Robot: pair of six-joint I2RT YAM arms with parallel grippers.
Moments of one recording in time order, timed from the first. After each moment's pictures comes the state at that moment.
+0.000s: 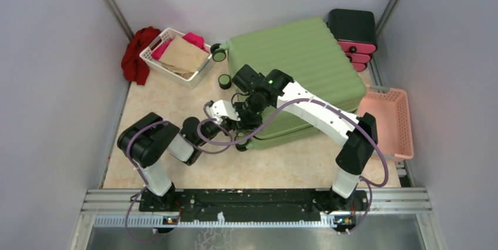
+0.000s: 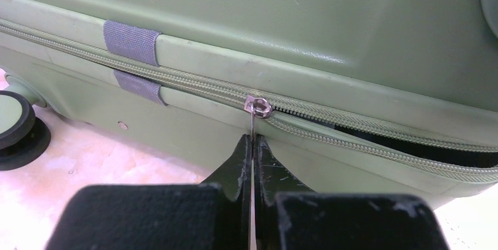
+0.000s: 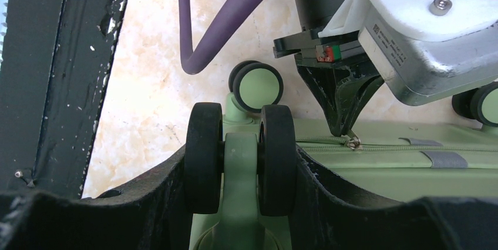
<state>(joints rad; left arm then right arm) -0.57 1.76 0.30 1.55 0.37 -0.08 0.93 1.72 1.74 -1.18 -0.44 -0.95</state>
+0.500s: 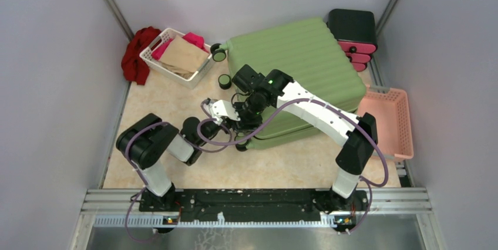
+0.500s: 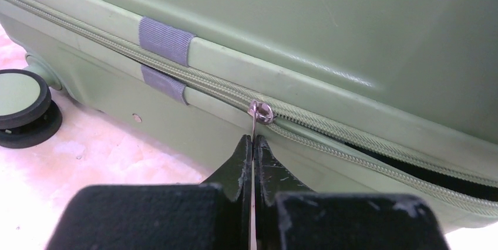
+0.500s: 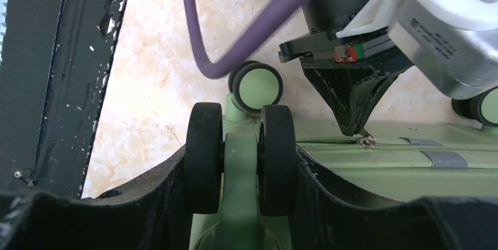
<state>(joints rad) -0.57 1.75 0.30 1.54 0.27 -0.16 0.93 1.72 1.74 -1.17 -0.44 -0.95</state>
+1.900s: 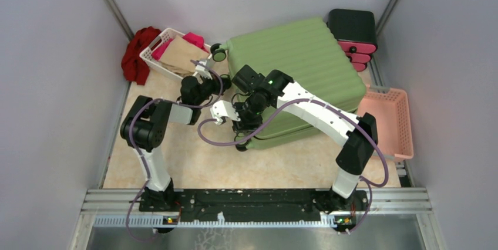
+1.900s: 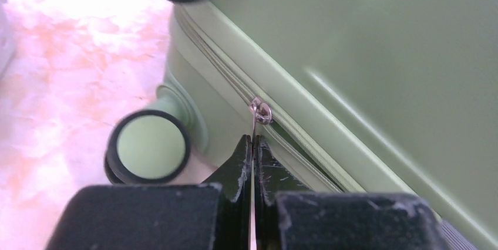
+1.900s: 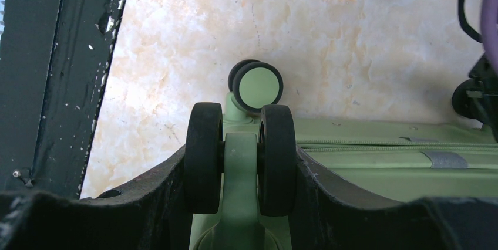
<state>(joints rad) -0.30 1.89 0.79 1.06 0.35 -0.40 0.93 1.72 1.73 -1.17 -0.44 -0.95</state>
